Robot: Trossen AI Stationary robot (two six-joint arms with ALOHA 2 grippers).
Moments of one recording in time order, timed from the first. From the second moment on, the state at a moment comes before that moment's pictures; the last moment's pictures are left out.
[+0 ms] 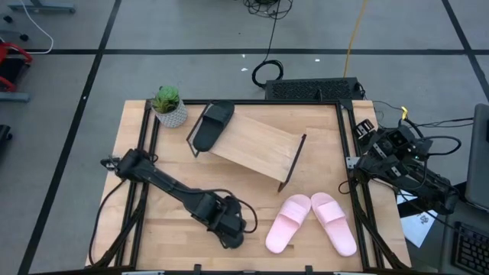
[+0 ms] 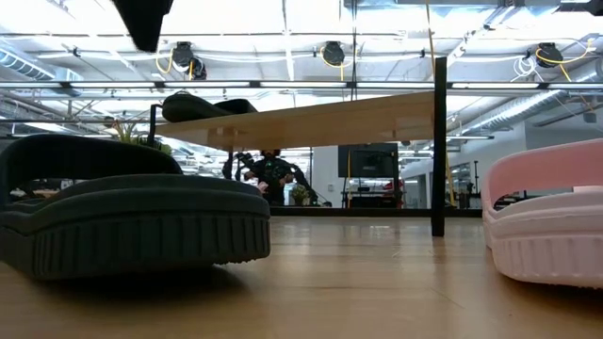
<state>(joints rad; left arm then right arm) -0.50 2.01 1.86 -1.26 0.03 -1.08 -0.66 0.33 0.36 1.17 -1.00 0.98</state>
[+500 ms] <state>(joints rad) -0.52 2.11 1.86 -1.30 0.01 -1.14 -0.66 0.33 0.36 1.17 -1.05 0.99</state>
